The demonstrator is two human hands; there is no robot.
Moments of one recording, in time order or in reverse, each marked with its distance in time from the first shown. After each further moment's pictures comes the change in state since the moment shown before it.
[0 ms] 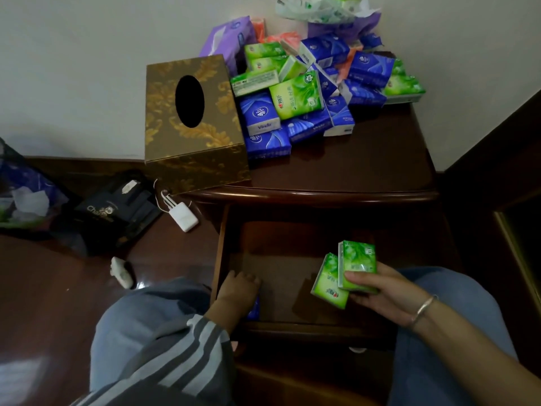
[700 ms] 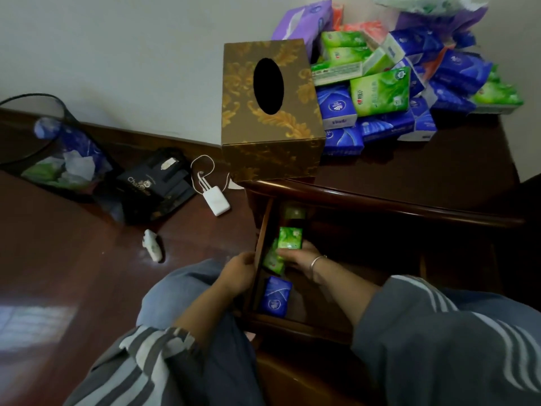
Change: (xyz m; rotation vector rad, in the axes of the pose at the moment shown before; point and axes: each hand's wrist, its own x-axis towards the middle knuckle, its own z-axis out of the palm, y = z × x) left_hand -0.061 -0.062 -0.017 -1.327 0.248 -0.379; right_hand 0.179 0.060 0.147 -0.358 -0.007 0.052
